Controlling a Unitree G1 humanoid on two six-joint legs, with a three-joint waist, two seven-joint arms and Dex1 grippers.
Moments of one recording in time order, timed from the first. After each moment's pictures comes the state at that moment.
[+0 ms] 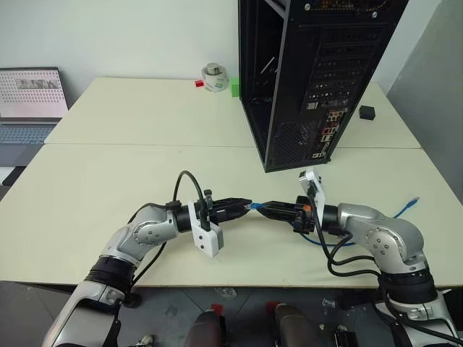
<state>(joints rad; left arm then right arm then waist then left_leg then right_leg) -0.46 0.60 -0.26 0.35 0.33 -1.04 -0.56 -0.41 -0.42 0.06 -0.27 0.70 0.96 0.78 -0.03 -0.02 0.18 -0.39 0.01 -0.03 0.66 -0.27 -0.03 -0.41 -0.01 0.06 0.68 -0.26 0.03</state>
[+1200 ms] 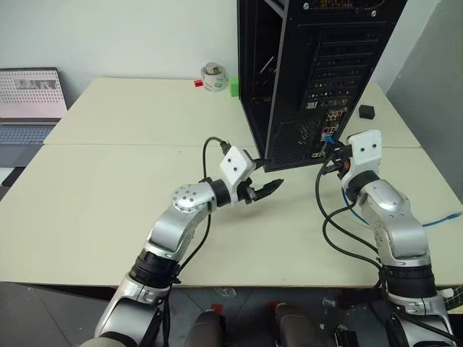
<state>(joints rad) -0.56 0.29 -0.25 -0.08 -0.26 0.36 -0.62 -0.44 -0.36 -0.06 -0.19 0.12 0.46 0.18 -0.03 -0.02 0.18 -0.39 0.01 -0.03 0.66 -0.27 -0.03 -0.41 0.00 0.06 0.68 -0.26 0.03</state>
